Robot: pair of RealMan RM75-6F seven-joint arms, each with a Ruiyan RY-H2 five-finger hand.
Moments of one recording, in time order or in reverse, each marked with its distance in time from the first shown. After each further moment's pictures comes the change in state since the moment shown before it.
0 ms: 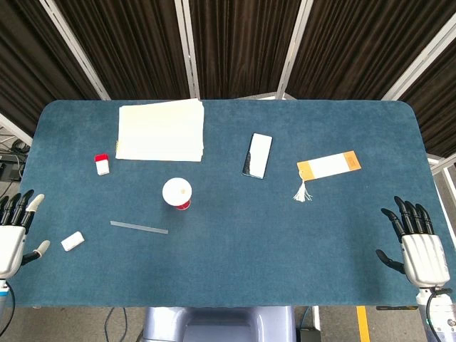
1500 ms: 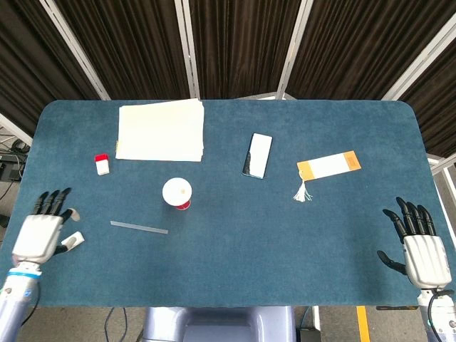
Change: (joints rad) left arm -0.137 -0.039 -0.030 -0.114 -0.136 -0.245 0.183; right arm -0.007 0.008 0.000 -0.010 0.007 0.002 0.010
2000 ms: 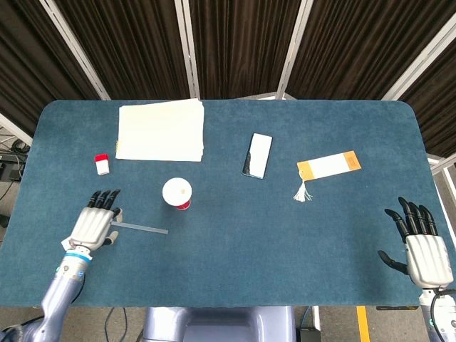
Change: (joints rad) left arm -0.159 -0.212 -0.044 0.041 -0.221 -0.170 0.224; right arm 0.001 0.007 0.002 -0.004 0.014 -0.012 0.026
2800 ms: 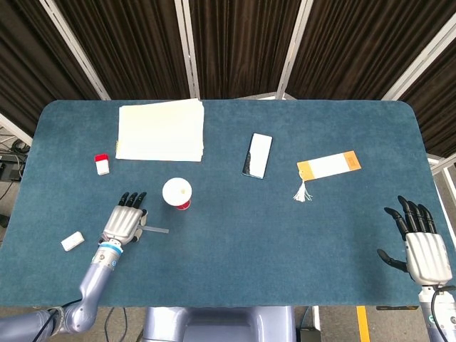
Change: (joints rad) left arm -0.142 -0.205 -0.004 0.165 -0.186 -0.069 0.130; right arm 0.011 0.001 0.006 0.001 0.021 -0.029 0.031
